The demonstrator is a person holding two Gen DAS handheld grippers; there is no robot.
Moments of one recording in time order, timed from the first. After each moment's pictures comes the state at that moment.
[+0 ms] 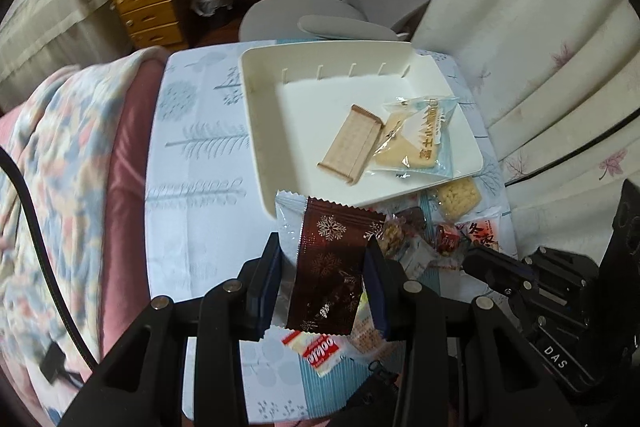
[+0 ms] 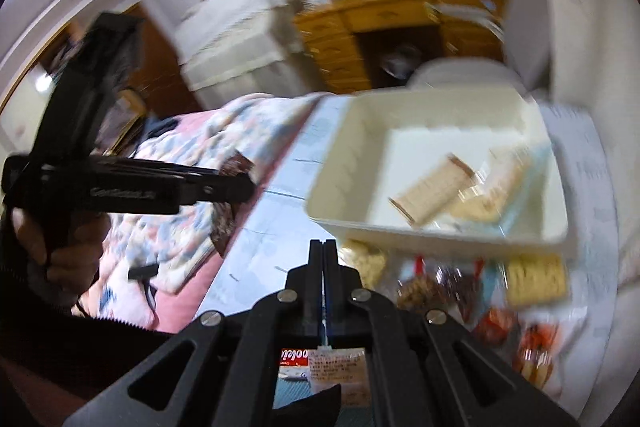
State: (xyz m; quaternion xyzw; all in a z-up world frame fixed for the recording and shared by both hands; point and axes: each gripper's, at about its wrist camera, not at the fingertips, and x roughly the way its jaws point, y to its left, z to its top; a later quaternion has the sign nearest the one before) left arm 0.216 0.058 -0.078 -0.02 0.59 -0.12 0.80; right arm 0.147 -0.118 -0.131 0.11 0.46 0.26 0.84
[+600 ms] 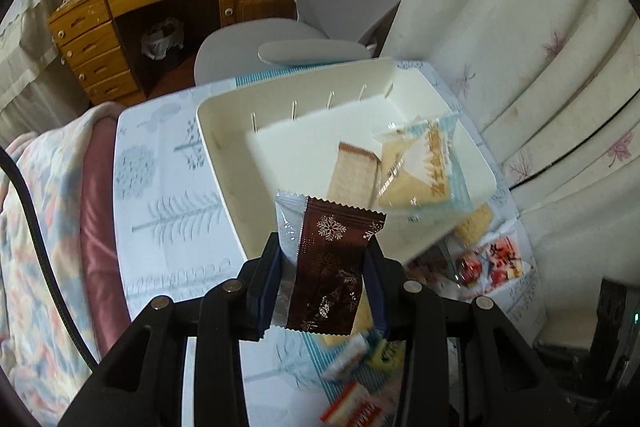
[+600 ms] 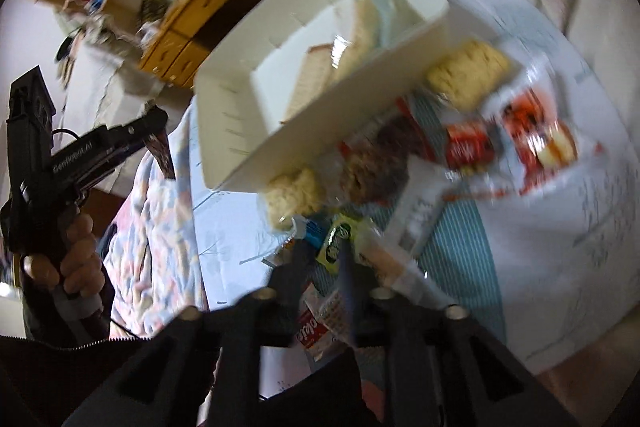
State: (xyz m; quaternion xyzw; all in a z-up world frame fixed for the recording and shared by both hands) left arm 0.288 0.059 -0.124 0.02 0.53 -0.21 0.82; right arm 0.098 -0.142 -0.218 0.33 0.55 0.02 0.77
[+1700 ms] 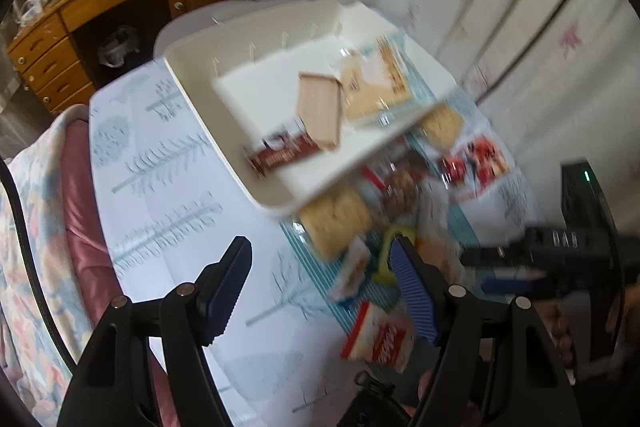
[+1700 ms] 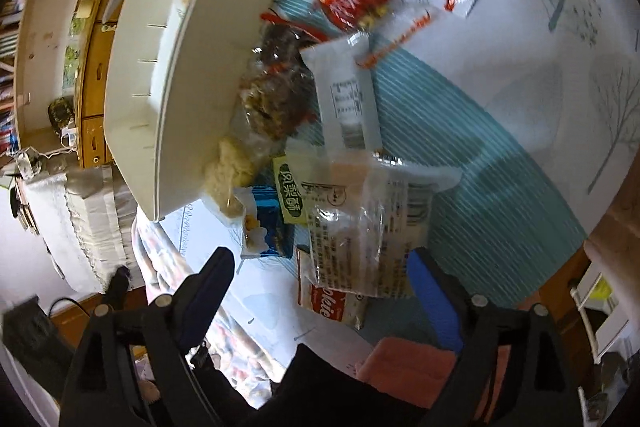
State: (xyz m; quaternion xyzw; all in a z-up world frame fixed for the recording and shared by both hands) left arm 0.201 0.083 -0.151 0.08 0.55 -0.30 0.78; right arm 0.065 -0.135 -0.283 0.52 0.58 -0.12 0.61
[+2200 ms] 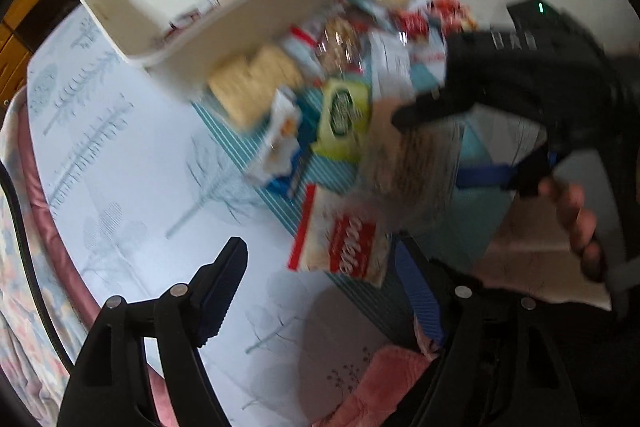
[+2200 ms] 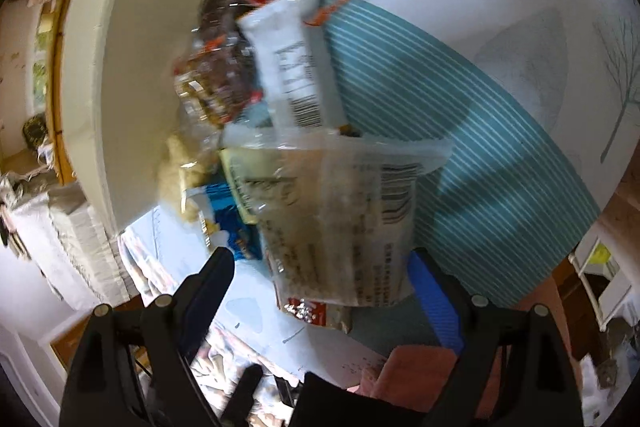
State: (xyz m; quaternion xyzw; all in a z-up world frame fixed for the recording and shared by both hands) left arm 0.126 0.050 -0.223 0.17 0.64 -0.34 0.67; right arm 0.065 -0.132 -0.318 0.54 0.62 -0.15 0.55
